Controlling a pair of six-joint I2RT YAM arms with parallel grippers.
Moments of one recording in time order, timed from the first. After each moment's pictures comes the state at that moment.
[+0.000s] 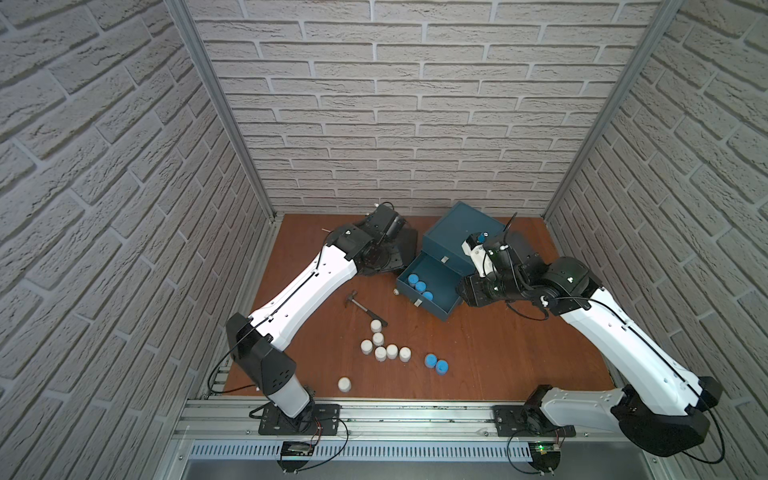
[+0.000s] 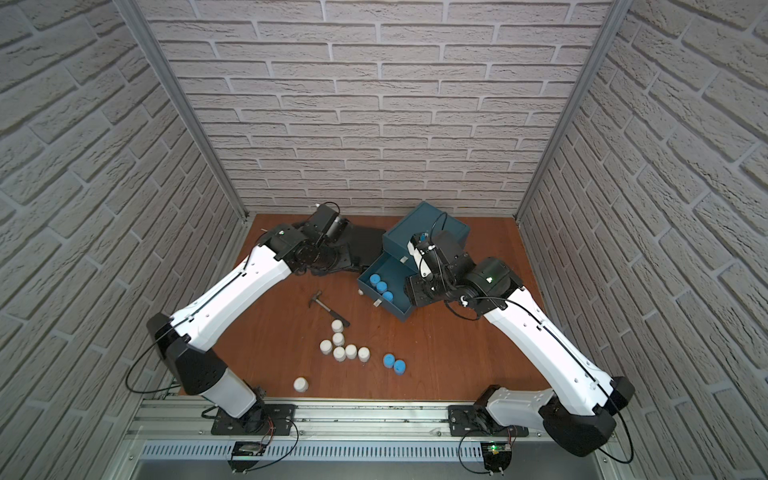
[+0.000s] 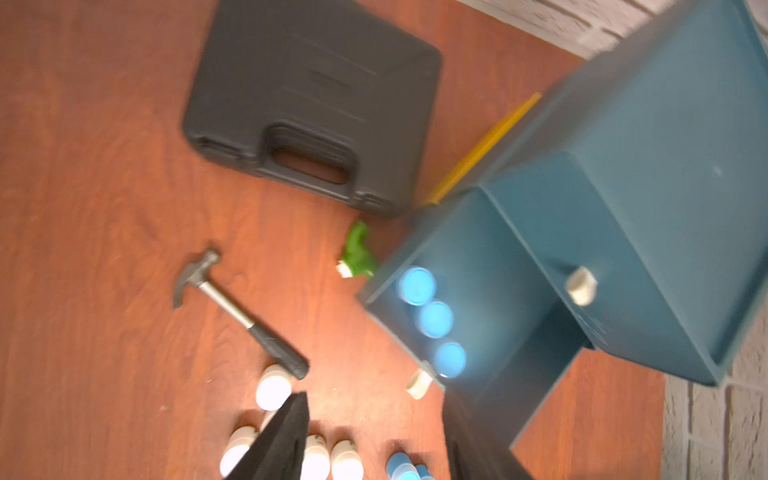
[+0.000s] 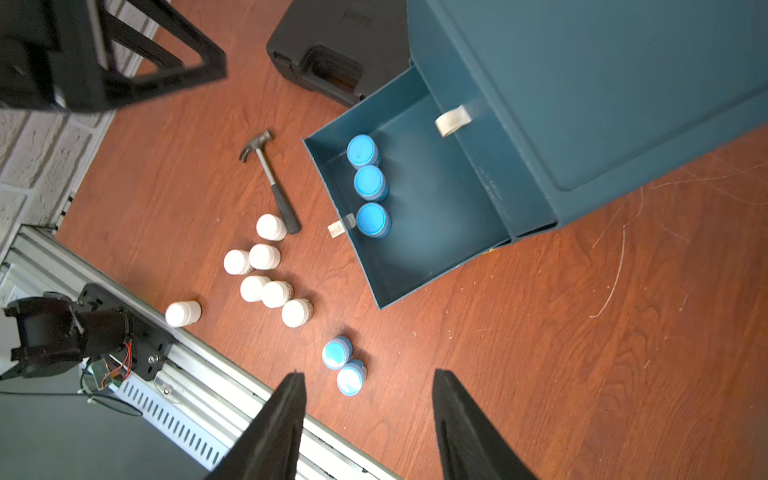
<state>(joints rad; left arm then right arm) -0.67 1.57 1.69 -1.13 -0.13 -0.82 0.66 1.25 1.53 -1.24 0.05 0.35</state>
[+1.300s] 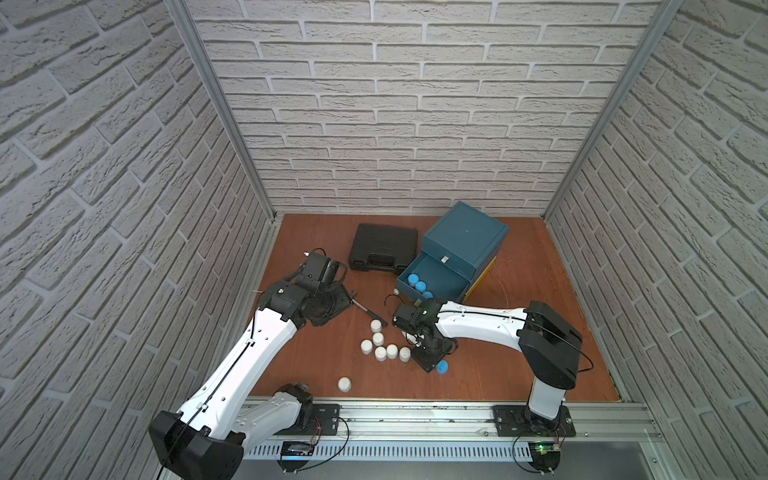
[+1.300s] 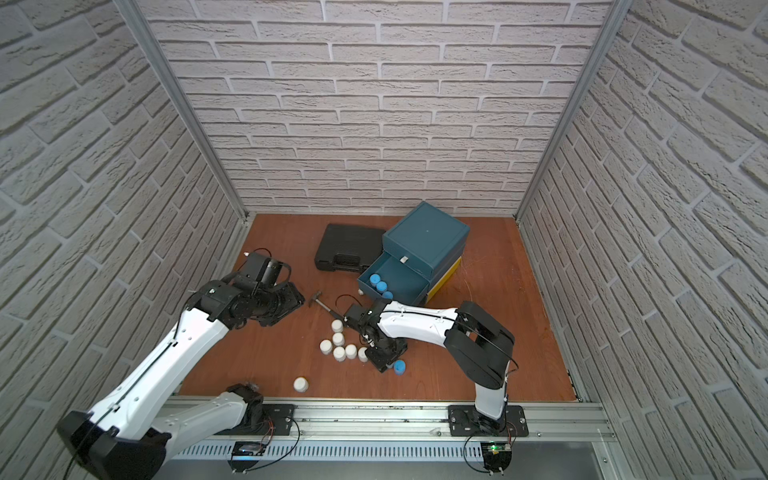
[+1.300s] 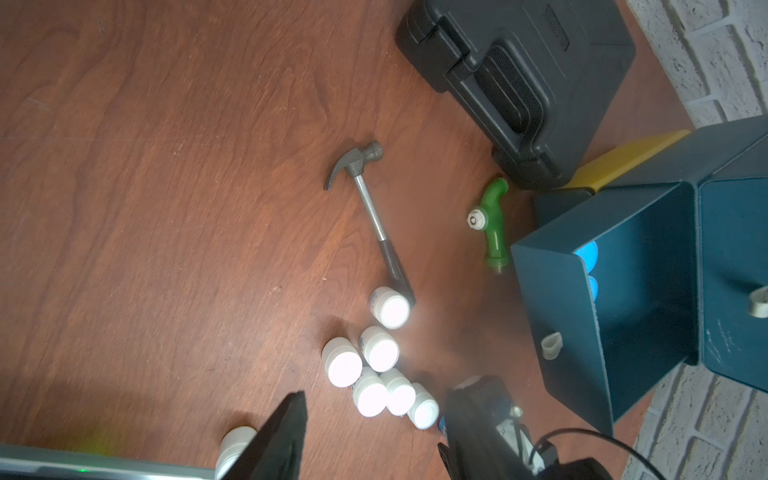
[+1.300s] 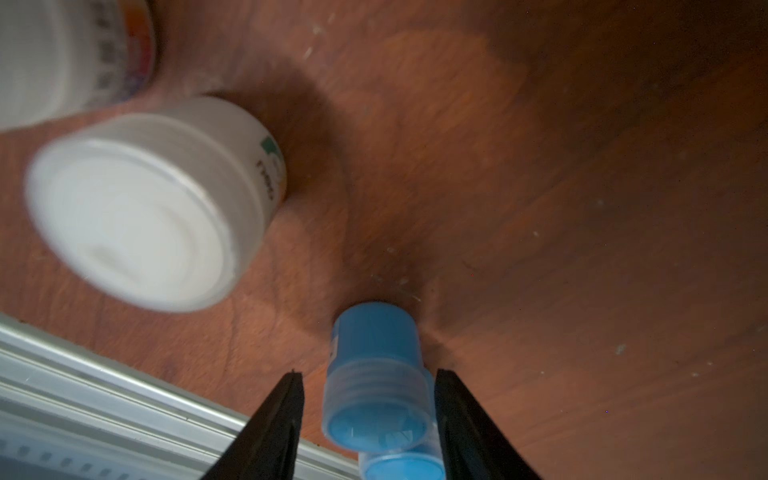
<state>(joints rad) -0.43 1.07 1.10 -1.09 0.00 -0.93 0.98 1.84 1.22 -1.08 0.00 0.29</state>
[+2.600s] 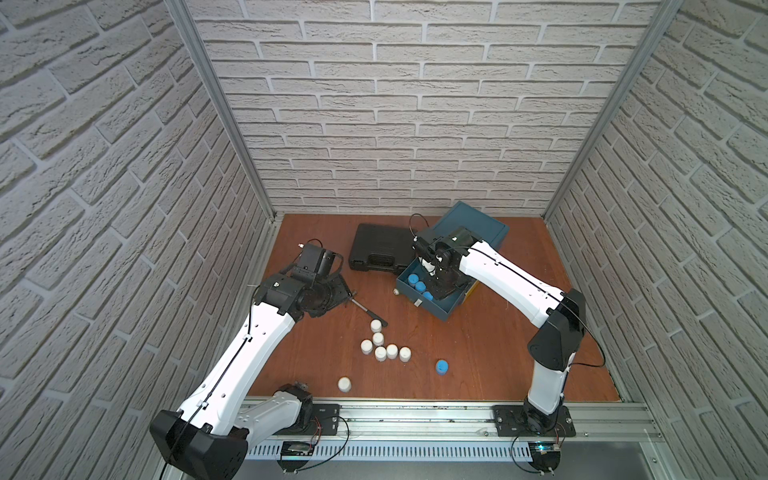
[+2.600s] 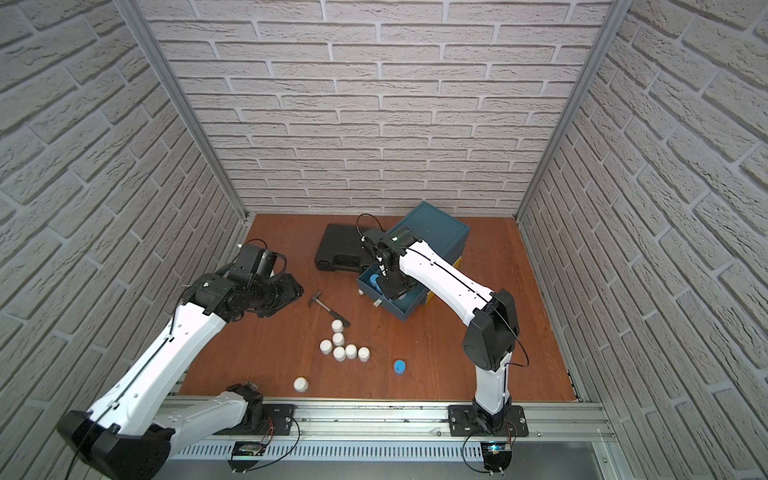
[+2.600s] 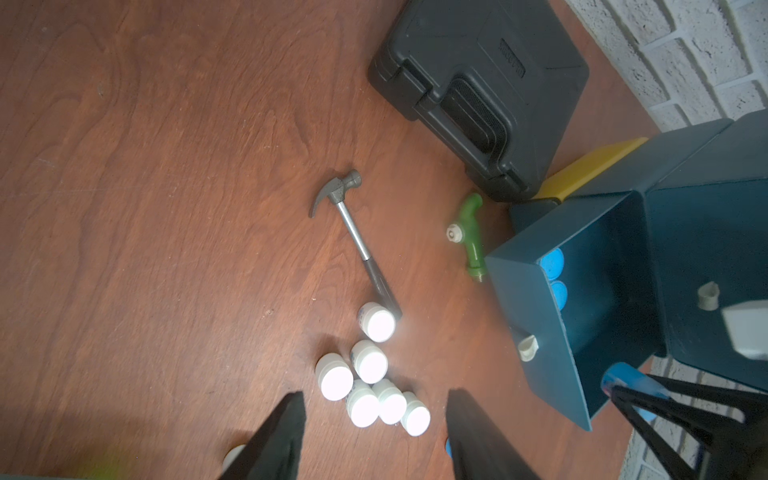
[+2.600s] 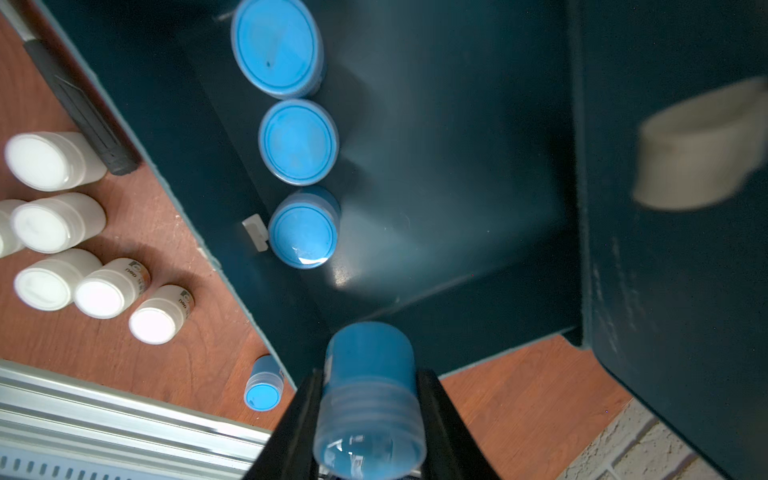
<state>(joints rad) -0.39 1.09 1.18 -1.09 0.02 -0.85 0.68 1.89 1.84 -1.48 0.19 0.21</state>
